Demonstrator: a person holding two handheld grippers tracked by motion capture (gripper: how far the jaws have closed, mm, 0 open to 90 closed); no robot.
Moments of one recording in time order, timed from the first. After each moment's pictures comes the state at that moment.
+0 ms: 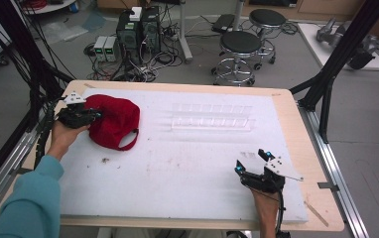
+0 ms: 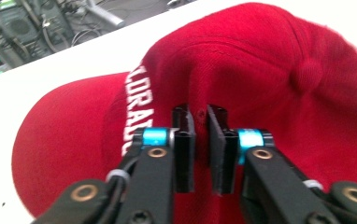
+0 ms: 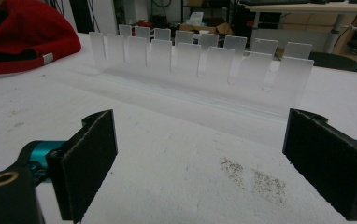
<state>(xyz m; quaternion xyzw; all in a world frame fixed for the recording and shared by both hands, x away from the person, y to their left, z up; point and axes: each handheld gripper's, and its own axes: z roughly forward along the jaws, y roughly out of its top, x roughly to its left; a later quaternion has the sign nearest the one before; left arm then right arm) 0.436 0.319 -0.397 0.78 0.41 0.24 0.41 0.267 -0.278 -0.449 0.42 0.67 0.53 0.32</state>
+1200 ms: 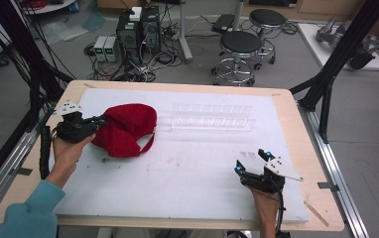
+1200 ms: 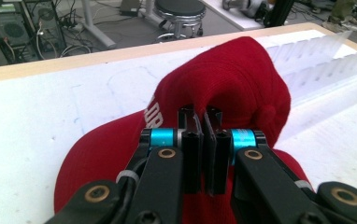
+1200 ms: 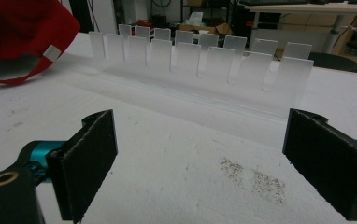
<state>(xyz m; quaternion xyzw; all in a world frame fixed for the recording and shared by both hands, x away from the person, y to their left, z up) 0.353 0.273 -0.357 0.71 0.45 0.23 0.49 0.267 -0.278 -0.449 0.42 0.67 0.53 0.32</state>
